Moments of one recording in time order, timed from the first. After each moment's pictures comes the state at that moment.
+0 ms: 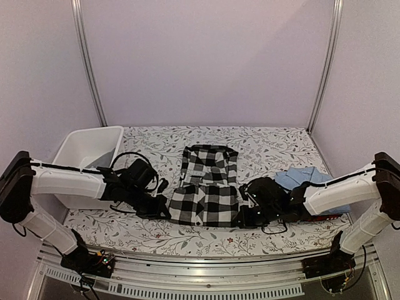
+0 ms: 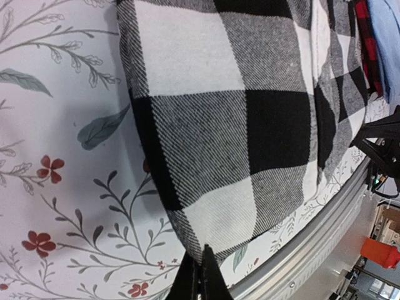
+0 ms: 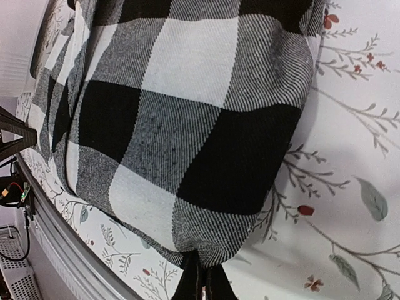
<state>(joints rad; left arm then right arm) -0.79 1.48 0.72 -0.30 0.32 -0.69 0.99 1.52 0.65 -0.02 -0.08 0.86</state>
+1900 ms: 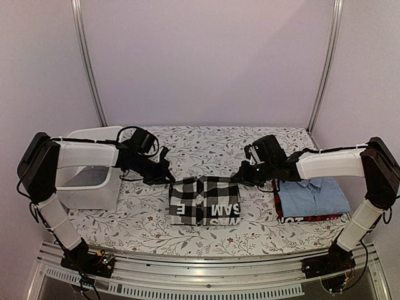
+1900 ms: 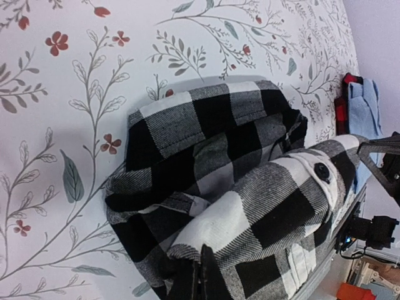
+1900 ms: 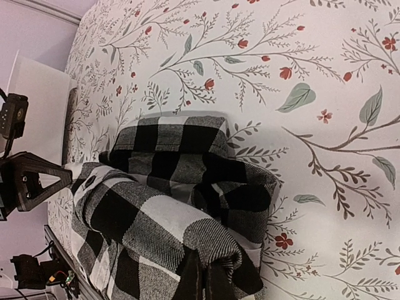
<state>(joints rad) -0.55 1.71 1.05 -0.30 0.39 -0.58 0.70 1.66 0.96 -0.07 -0.16 0.78</state>
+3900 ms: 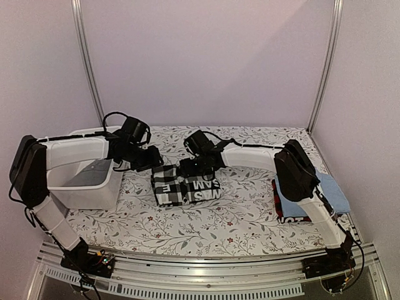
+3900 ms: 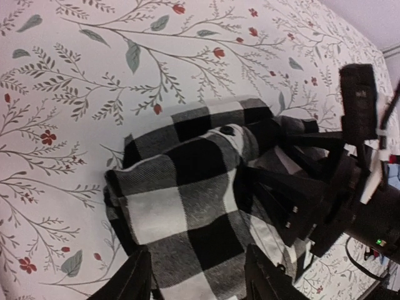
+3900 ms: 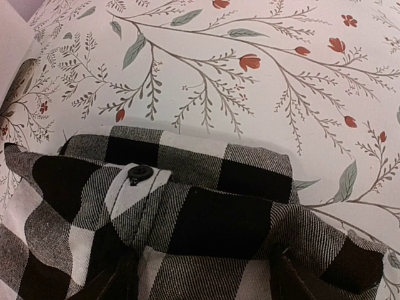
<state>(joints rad) -0.48 1.66 1.11 -0.39 0.04 -0.60 0.87 2.49 2.06 -0.42 0.09 0.40</state>
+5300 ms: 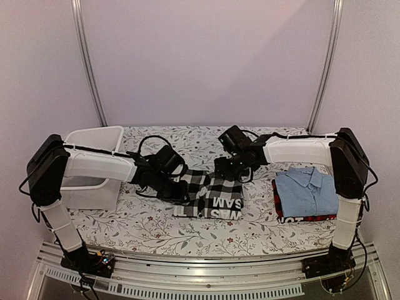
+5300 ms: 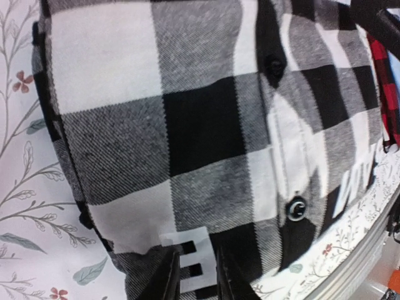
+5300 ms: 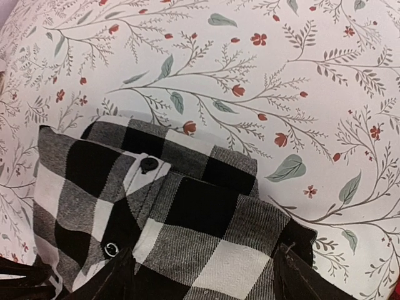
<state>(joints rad) -0.84 1.77 1.05 -0.35 0.13 -0.62 0.81 1.98 1.44 -0.45 0.18 0.55</state>
